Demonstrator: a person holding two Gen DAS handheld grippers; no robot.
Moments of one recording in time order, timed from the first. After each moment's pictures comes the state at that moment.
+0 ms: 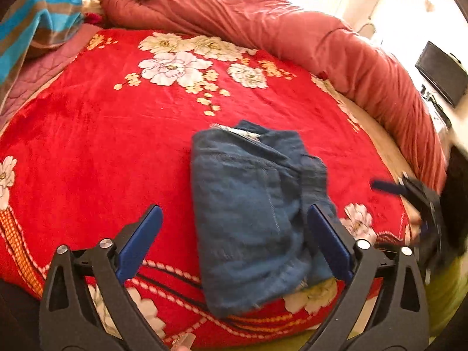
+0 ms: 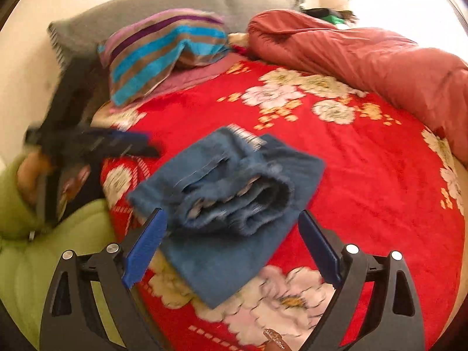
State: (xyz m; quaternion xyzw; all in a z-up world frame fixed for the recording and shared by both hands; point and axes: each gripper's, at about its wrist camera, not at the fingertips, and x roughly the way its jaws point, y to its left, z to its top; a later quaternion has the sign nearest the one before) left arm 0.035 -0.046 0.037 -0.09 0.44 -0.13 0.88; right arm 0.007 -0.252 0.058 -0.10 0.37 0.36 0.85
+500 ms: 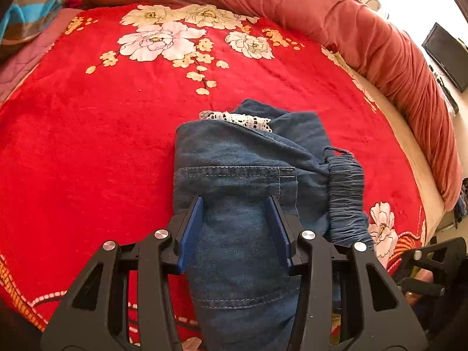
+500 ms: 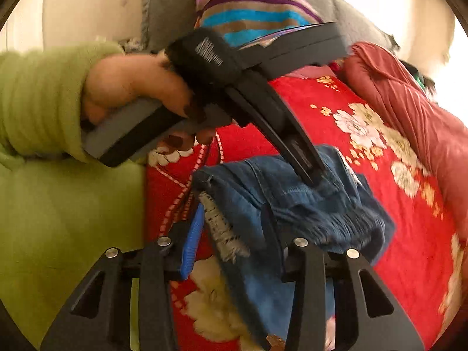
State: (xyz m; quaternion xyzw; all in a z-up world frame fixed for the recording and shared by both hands) left arm 0.082 -0.066 -0.001 -0.07 0.50 -0.15 0.85; right arm -0.035 -0.144 0.029 -0.30 0.30 0.47 0.77
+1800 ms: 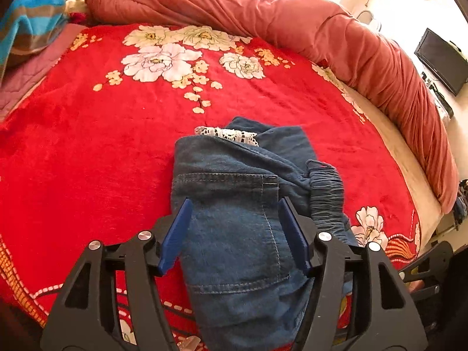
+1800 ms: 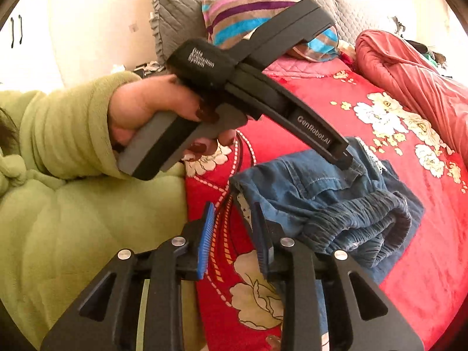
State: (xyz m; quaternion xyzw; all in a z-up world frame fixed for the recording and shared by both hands) left arm 0.060 -0.067 0.023 -0.07 0.45 -0.15 0.88; right arm -0.044 -0.171 0.049 -0.20 0.33 0.53 0.76
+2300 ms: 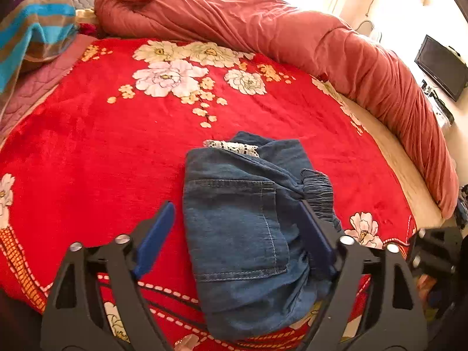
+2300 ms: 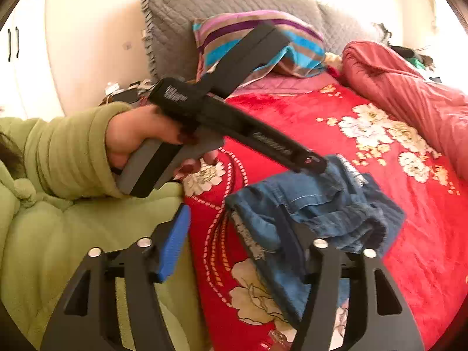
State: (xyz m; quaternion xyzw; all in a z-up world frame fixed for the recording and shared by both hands) left arm 0.043 -0.057 0.041 -0.08 0.42 -0.13 0.89; right arm -0.049 -0.188 0.079 -0.17 0.31 0.51 0.79
